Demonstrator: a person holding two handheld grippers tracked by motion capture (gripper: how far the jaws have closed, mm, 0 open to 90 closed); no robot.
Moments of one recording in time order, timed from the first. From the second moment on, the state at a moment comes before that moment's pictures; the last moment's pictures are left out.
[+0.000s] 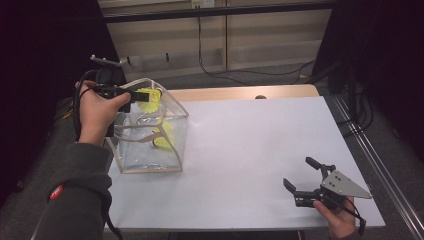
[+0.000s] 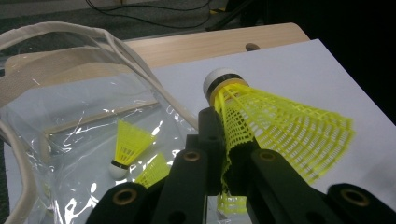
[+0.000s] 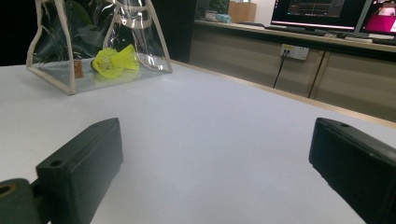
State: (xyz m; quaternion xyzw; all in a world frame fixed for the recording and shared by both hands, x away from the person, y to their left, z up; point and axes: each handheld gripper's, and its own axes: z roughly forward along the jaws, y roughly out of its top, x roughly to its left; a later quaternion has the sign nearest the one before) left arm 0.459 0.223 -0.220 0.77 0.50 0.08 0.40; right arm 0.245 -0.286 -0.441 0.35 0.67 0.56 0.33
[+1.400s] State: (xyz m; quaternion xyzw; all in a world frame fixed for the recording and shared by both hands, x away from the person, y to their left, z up) left arm 0.462 0.247 -0.241 0.75 0.52 0.11 0.38; right arm 0.245 -0.286 -0.441 0.35 0.68 0.56 0.33
